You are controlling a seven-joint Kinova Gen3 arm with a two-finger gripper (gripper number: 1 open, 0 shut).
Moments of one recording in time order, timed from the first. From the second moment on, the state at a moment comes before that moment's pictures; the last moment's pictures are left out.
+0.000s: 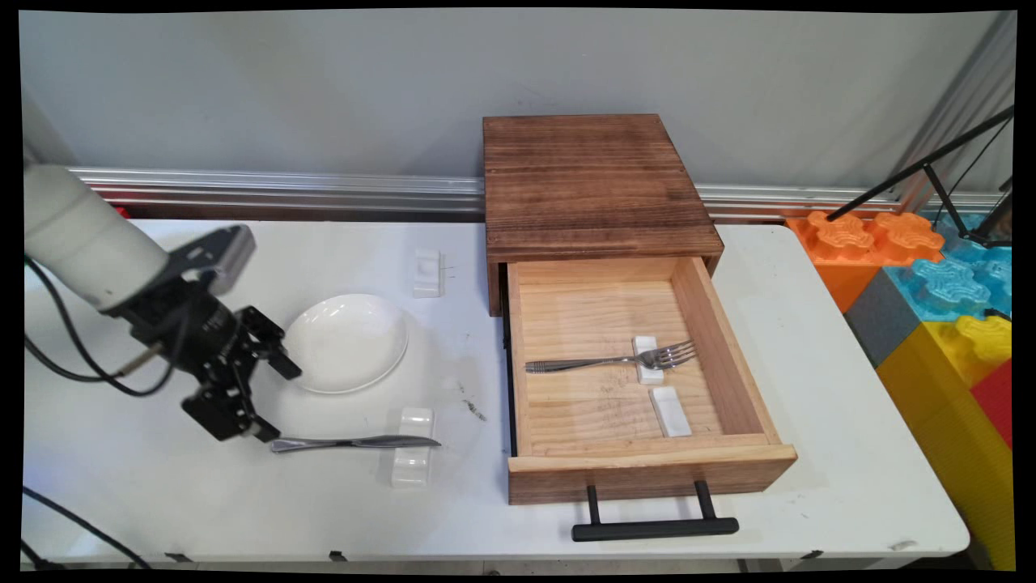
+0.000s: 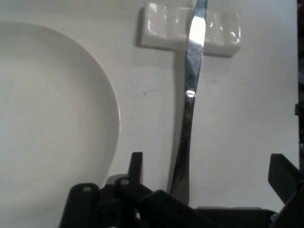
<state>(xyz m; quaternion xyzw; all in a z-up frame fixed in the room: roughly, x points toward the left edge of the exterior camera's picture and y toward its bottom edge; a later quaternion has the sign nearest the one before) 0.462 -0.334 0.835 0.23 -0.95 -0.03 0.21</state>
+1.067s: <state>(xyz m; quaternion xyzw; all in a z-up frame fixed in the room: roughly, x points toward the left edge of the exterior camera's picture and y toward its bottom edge) 0.414 -0.350 0.782 0.19 -0.96 -0.02 0.19</state>
